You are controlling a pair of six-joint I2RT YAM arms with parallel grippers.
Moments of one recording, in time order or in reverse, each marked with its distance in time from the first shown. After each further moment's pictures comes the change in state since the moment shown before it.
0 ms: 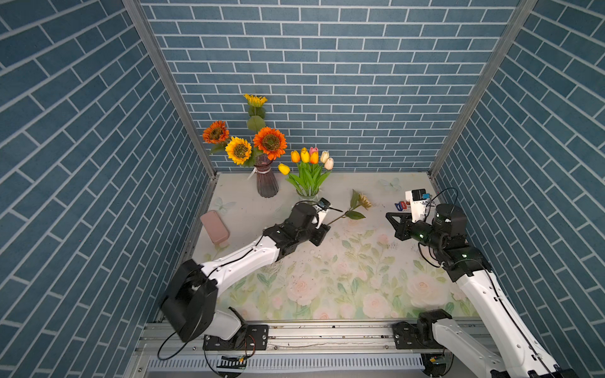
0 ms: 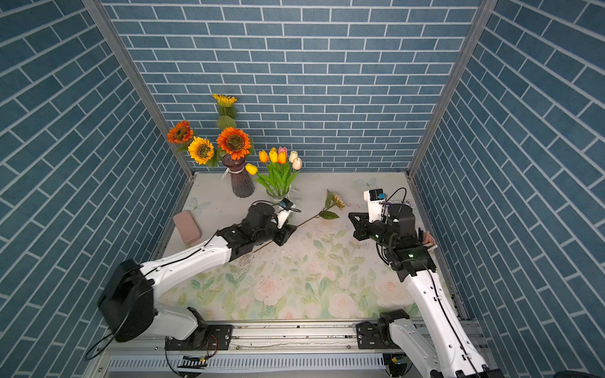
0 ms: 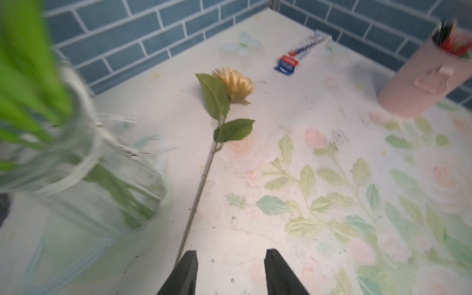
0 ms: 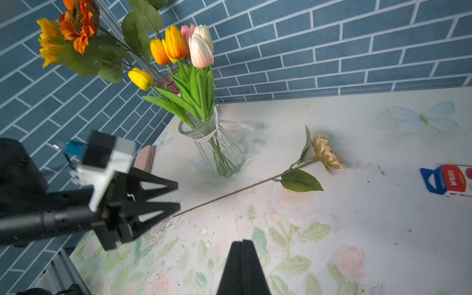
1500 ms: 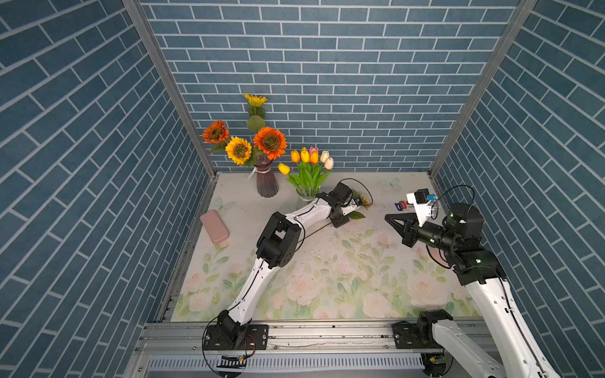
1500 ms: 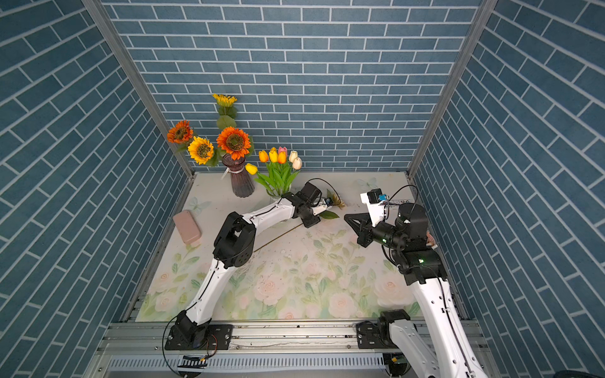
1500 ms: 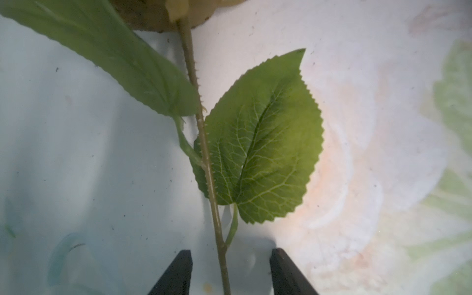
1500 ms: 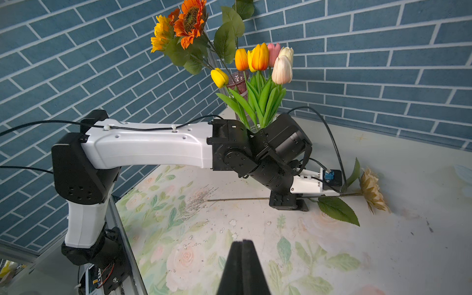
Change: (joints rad) left arm 0.077 0.929 1.032 -0.491 0.000 0.471; right arm -0.052 -0.053 0.074 -0.082 -0.303 -0.192
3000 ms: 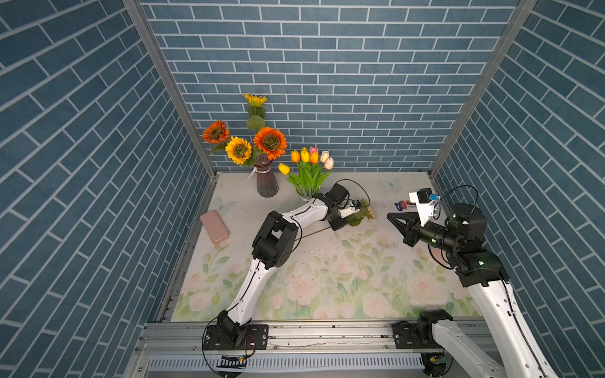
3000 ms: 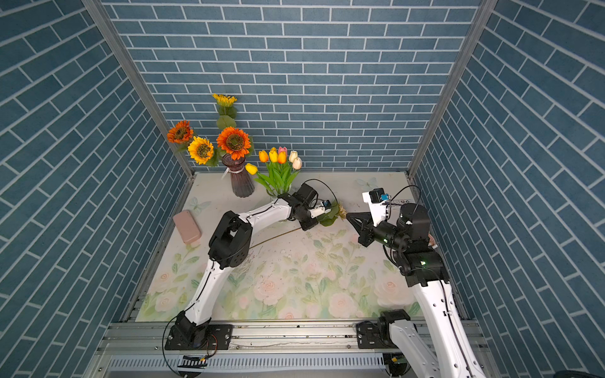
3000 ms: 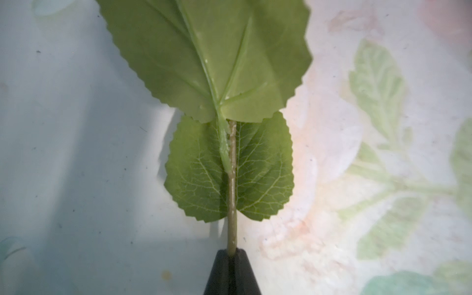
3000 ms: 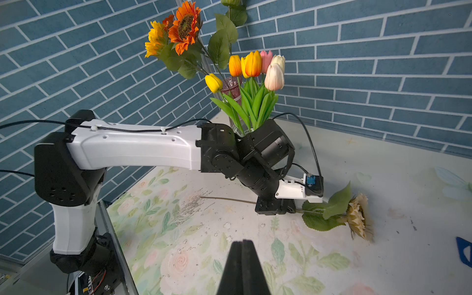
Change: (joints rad) left arm 0.010 -0.082 -0.116 0.000 0.165 -0.013; right arm 0.000 -0.023 0.015 -0.016 0.045 0.000
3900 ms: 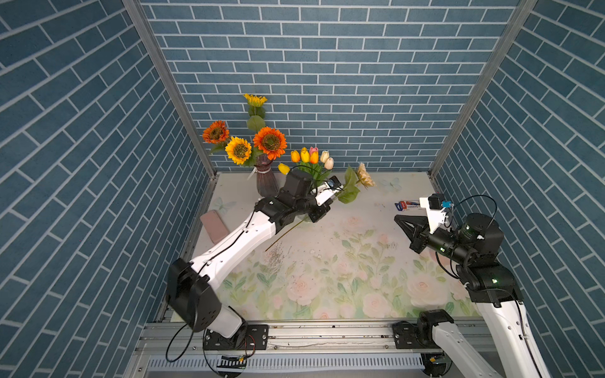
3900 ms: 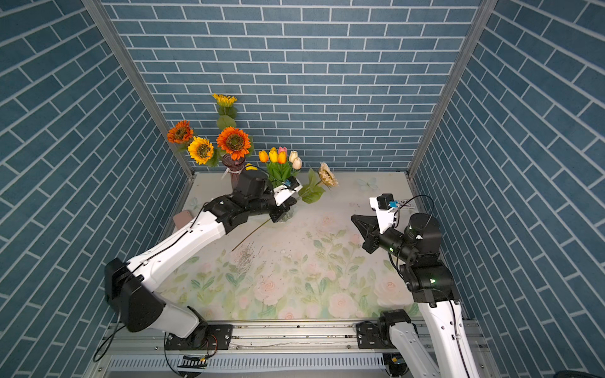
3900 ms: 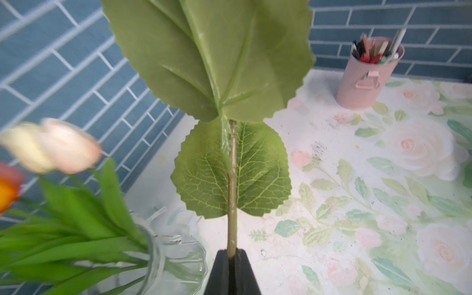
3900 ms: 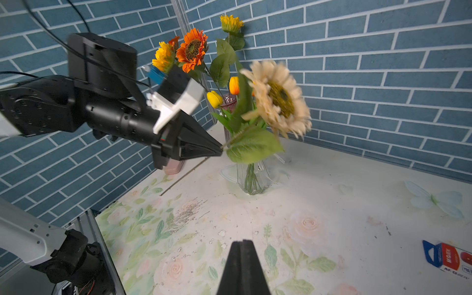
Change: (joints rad) left arm 0.064 -0.933 -0.572 0.249 0.080 -0.088; right arm 0.000 -0.103 0.016 -0.038 0.048 -0.001
